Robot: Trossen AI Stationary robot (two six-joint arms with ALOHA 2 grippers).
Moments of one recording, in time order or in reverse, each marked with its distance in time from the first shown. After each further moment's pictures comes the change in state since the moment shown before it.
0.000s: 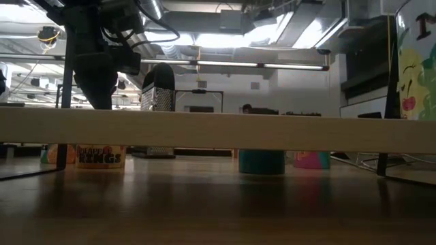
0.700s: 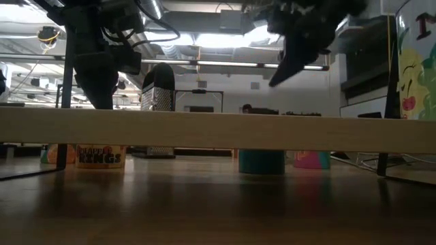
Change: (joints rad) left arm 0.000 0.000 0.000 0.009 0.000 0.000; right arm -0.715 0.068 -0.189 -0.089 -0.294 -0.139
